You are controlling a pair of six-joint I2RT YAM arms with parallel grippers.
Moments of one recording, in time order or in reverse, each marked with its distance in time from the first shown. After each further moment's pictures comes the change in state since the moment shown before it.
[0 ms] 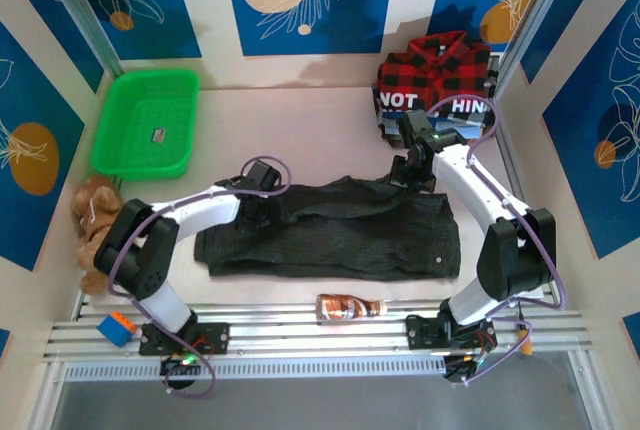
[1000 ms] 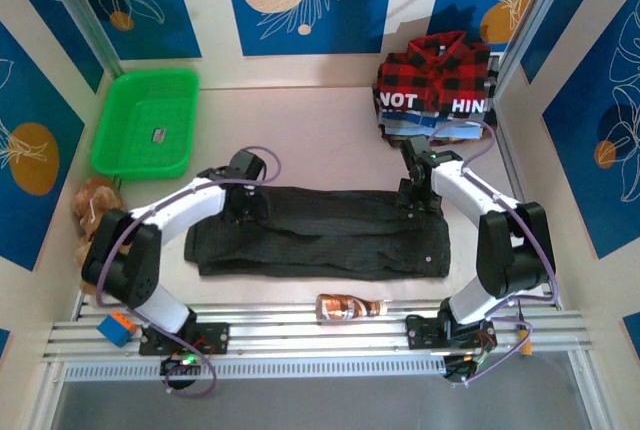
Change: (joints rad) left arm 0.078 -0.120 0.105 -0.212 -0.021 0.215; right arm -0.044 0.013 -0.229 0.143 0.072 -0.028
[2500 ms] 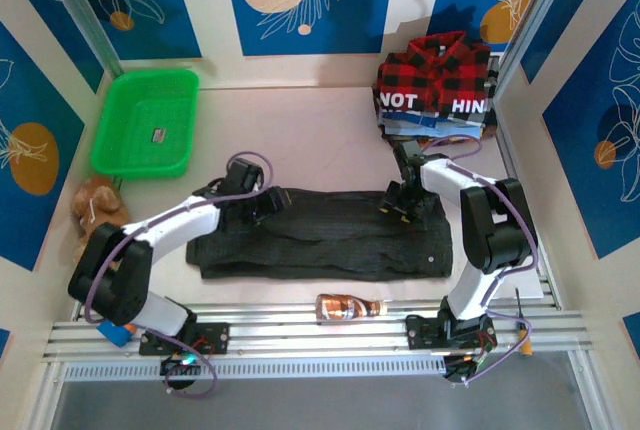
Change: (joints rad) left arm -0.010 -0.088 -0.187 0.371 0.198 -0.342; right arm -0.010 0.180 -0.010 0.140 -0.245 0.161
